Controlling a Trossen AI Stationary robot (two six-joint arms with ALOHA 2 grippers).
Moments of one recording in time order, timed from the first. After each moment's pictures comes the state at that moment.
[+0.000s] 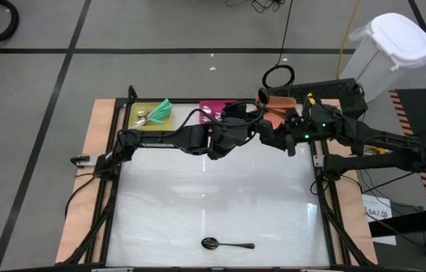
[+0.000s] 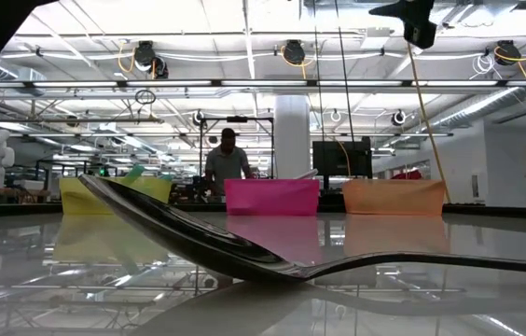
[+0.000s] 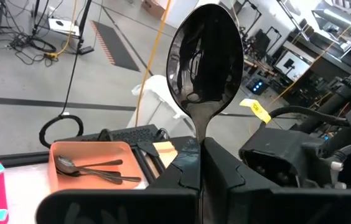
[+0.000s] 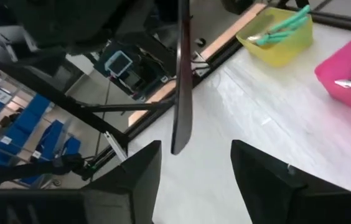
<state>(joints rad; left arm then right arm) -0.07 2.16 2.36 -0.37 -0.84 -0.74 -0.22 0.79 0.87 -0.37 -0.24 0.68</state>
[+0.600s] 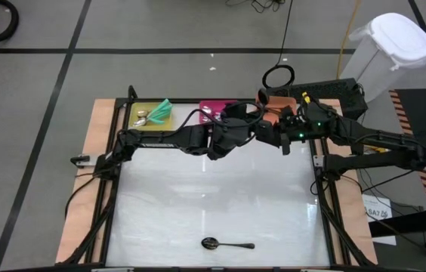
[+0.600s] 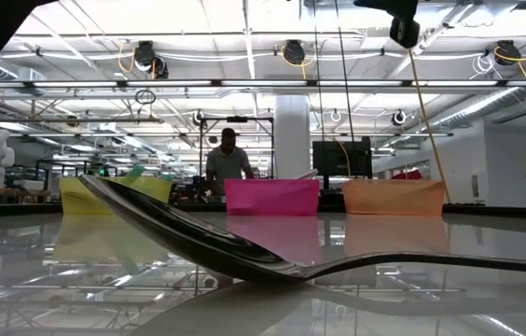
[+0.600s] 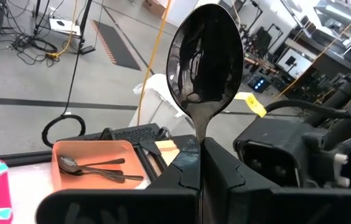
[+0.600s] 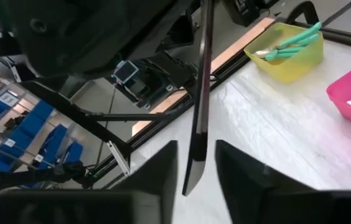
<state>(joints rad) -0.07 2.16 2.36 -0.38 -0.84 -0.74 -0.22 0.86 0.87 -0.26 -0.24 0.66</state>
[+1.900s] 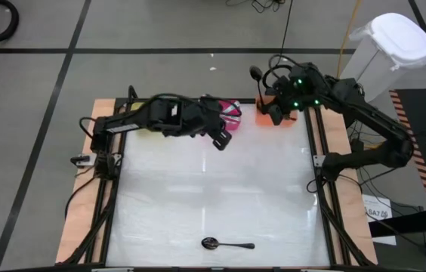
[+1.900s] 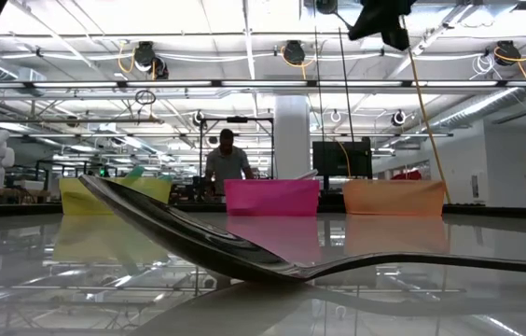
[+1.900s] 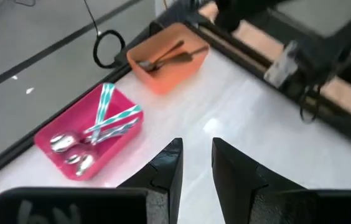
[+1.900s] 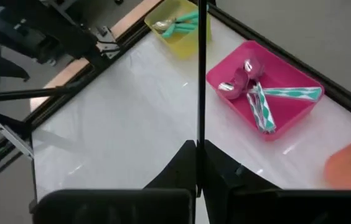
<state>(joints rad) -0.01 1.93 2.36 -1.22 -0.44 -0.59 -0.55 1.18 1.38 -0.90 -0.30 0.32</state>
